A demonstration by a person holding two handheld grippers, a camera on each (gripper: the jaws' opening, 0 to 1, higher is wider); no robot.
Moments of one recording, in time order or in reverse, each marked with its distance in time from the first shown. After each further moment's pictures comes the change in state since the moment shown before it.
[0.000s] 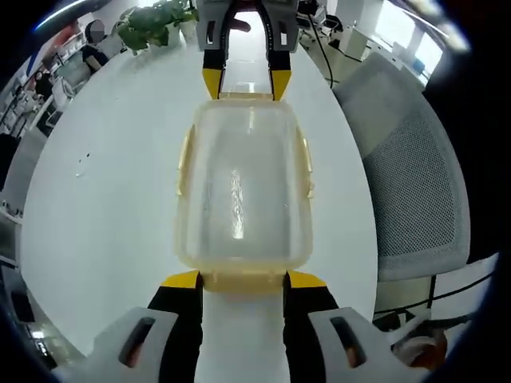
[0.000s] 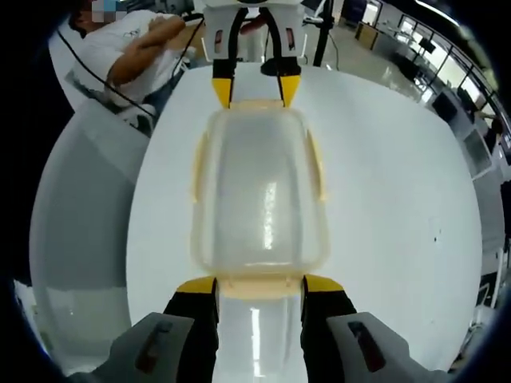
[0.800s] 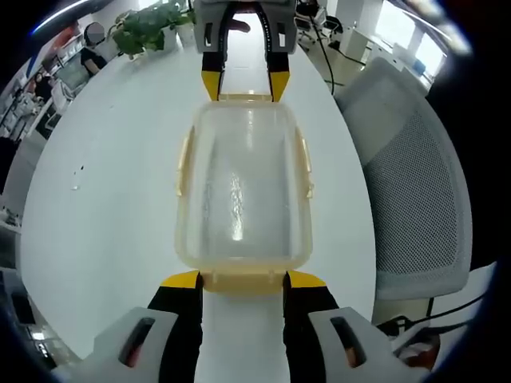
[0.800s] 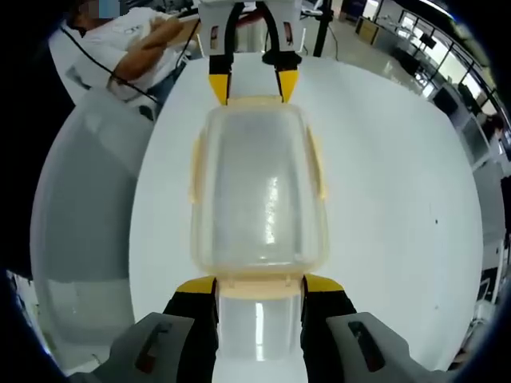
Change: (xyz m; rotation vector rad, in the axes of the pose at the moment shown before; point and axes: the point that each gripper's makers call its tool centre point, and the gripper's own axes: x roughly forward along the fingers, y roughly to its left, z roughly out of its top) left arm 0.011 -0.005 0.028 0.010 -0.013 0.007; right arm -0.009 0.006 -0.031 0.017 0.021 0.002
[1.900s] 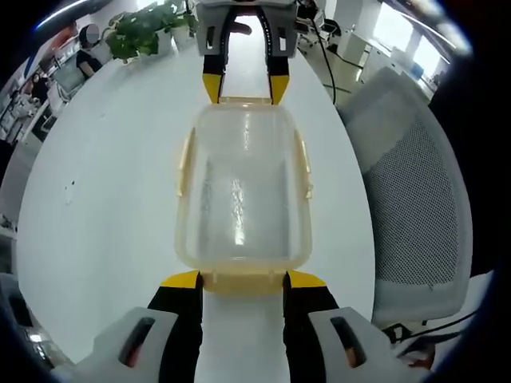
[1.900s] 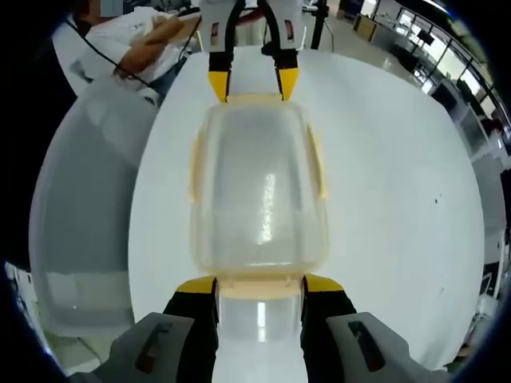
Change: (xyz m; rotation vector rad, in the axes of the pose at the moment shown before) left arm 0.019 -0.004 0.032 -0.006 -0.012 -0.022; right arm -0.004 0.002 -0.036 0.005 0.018 0.005
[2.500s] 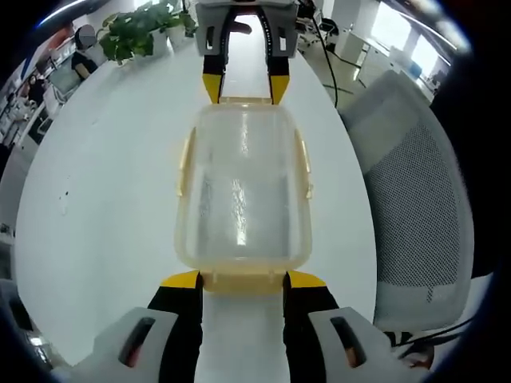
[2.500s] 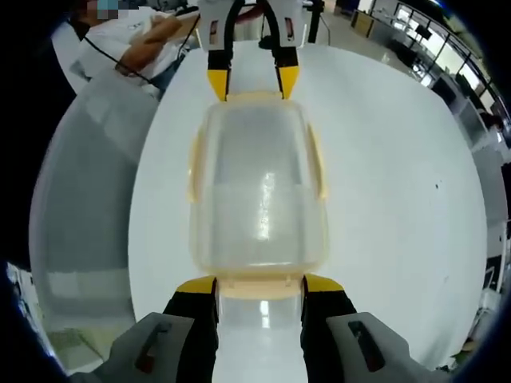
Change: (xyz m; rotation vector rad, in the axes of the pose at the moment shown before) left arm 0.014 0.002 0.021 0.011 0.001 -0.014; right arm -0.002 0.000 -0.026 0.022 0.010 0.010
